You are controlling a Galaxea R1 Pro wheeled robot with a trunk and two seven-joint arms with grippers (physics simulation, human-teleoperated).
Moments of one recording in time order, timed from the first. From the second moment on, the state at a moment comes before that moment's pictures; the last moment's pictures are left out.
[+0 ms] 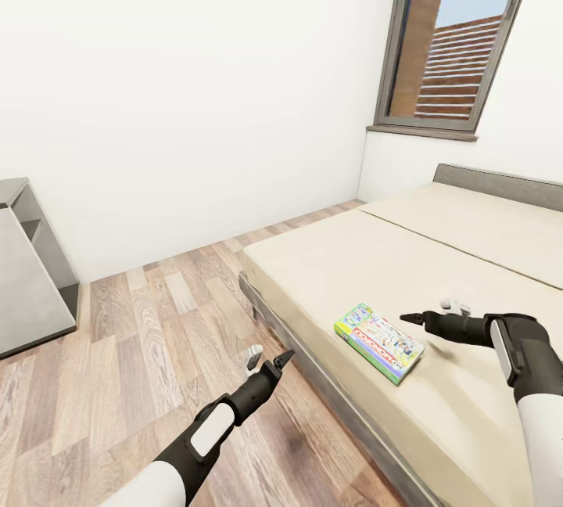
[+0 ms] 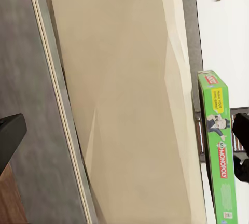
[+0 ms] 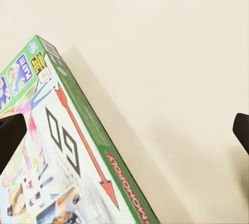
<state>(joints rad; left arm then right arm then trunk) -0.59 -0.16 -0.26 -0.46 1.08 0.21 -0.48 -0.76 -0.29 -0.37 -0.88 0.12 0.90 0.79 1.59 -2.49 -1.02</state>
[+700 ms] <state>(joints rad) -0.59 -0.16 -0.26 -0.46 1.08 0.21 -0.48 -0.76 -0.29 -0.33 -0.84 0.12 0.89 0.79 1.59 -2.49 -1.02</state>
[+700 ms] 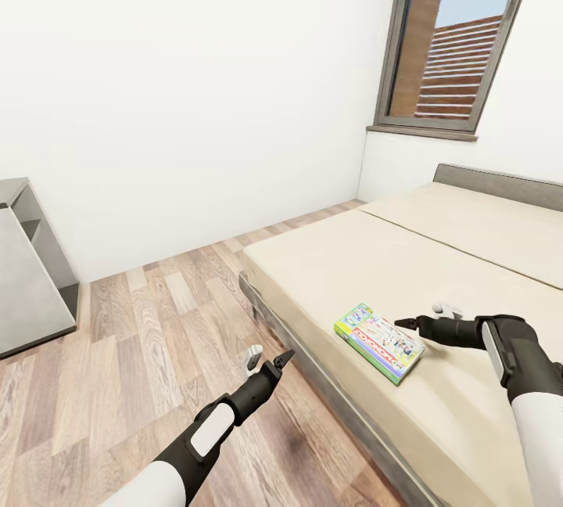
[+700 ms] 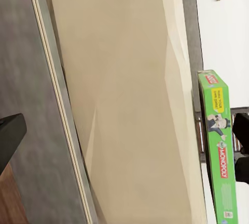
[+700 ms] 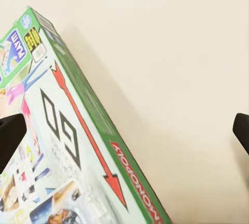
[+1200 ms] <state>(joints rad) -0.59 -0.16 -0.26 -0.46 1.08 0.21 -0.48 -0.77 -0.29 -0.33 -0.83 0.12 0.88 0.79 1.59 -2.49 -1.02</state>
